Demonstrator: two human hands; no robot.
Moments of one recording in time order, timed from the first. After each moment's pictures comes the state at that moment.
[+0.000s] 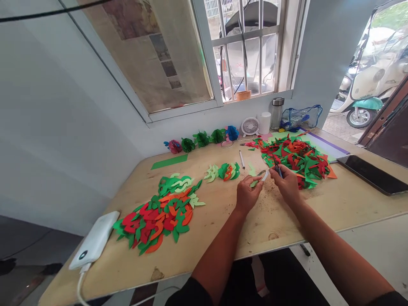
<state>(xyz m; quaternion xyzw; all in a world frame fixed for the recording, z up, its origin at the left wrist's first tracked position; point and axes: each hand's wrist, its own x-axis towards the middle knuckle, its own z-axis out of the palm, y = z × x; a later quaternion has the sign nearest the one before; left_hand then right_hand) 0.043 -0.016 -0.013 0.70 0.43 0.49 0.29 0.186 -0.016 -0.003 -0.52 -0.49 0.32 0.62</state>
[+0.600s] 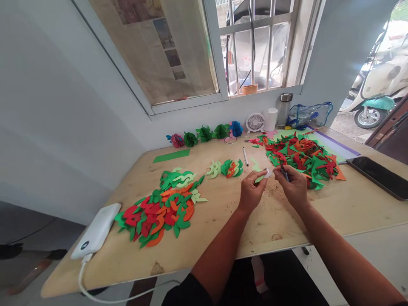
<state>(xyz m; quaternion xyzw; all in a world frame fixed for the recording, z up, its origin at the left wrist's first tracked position) 0.045 -0.015 -0.013 0.63 0.38 0.54 0.41 0.178 -0.030 0.007 -0.52 -0.56 0.23 0.61</state>
